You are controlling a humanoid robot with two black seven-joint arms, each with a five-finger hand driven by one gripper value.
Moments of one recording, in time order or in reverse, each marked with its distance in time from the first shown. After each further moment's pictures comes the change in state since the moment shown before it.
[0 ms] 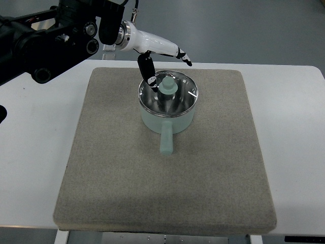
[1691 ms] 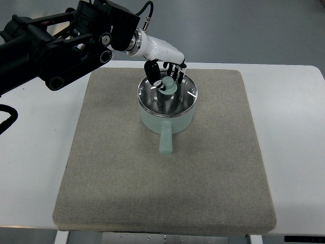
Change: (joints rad) left arm -0.003 -0.041 0.003 -0.002 0.104 0.000 0.004; right arm 0.000 0.000 0.000 0.000 0.000 0.000 0.000
